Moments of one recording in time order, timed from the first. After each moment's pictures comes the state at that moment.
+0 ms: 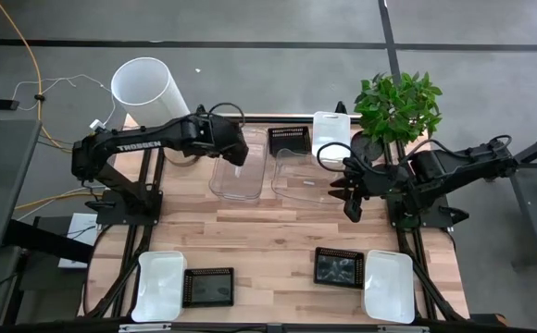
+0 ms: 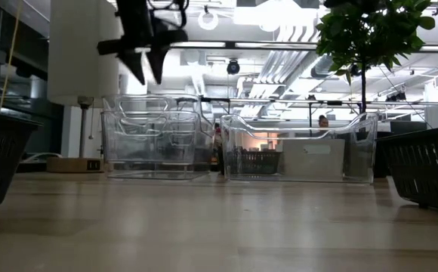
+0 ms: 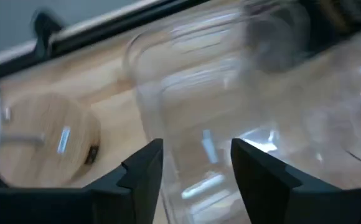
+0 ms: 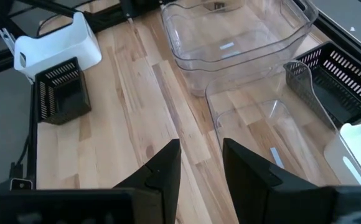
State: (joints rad) left arm 0.35 1.50 1.41 -1.14 -0.43 -0.84; right arm 0.27 1.06 1.18 -0.84 0.33 0.54
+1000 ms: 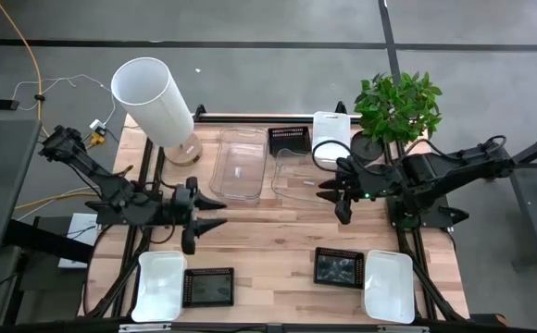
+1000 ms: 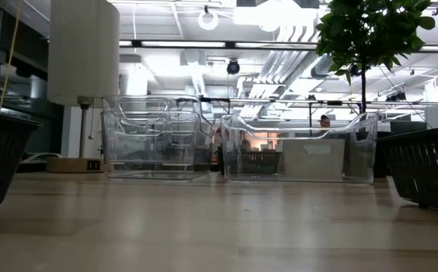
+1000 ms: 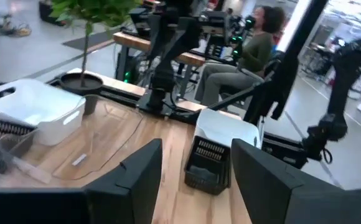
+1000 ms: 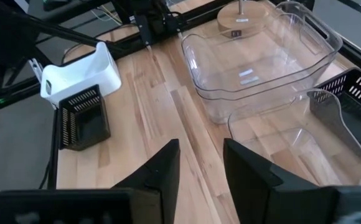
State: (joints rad) left arm -0.51 0.98 0.80 0.00 -0.69 -0.37; right arm 0.27 1.12 1.18 -0.67 0.33 0.52
